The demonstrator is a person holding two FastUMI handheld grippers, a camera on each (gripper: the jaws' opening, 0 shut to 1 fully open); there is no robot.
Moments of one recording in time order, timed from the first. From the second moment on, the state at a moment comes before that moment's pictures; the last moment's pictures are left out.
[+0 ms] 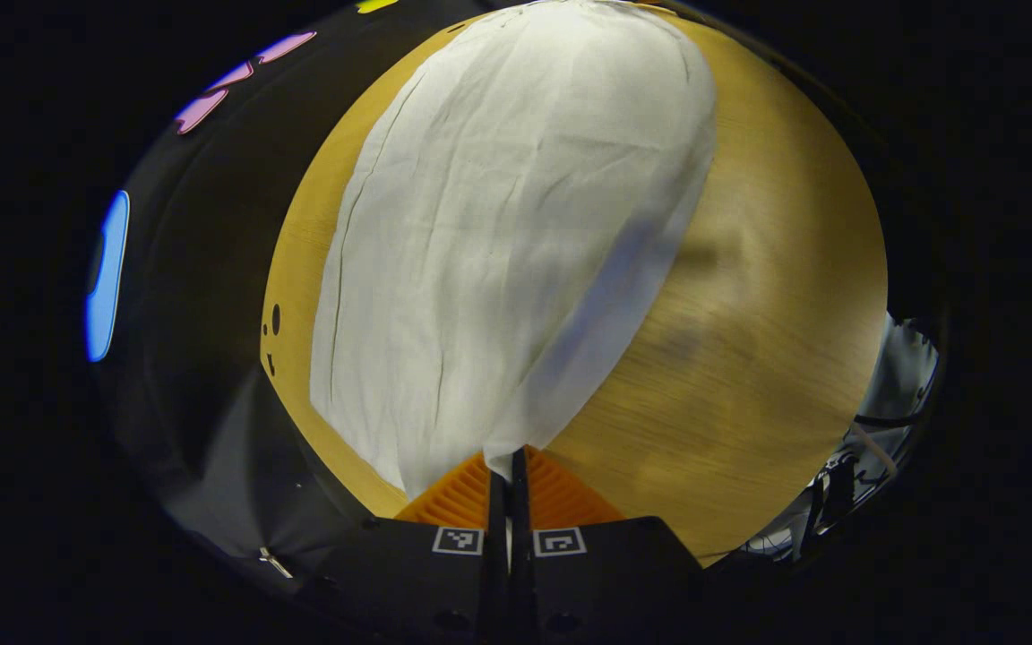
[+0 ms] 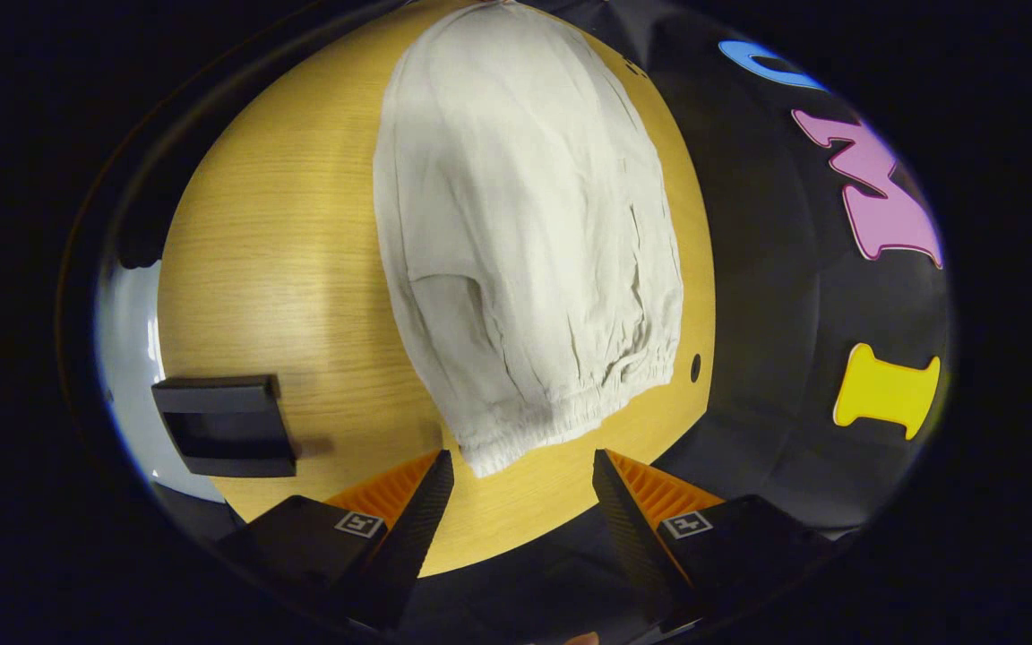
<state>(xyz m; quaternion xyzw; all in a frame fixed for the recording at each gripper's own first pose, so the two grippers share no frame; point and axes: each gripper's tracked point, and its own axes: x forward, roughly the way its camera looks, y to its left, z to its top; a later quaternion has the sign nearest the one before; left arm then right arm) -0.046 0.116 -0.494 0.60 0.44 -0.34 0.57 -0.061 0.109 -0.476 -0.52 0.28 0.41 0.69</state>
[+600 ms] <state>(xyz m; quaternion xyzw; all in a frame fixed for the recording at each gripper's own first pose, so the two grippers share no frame) -0.046 0.116 -0.494 0.60 0.44 -0.34 0.57 -0.049 0.130 -0.508 -0.46 0.35 0.48 0.65</state>
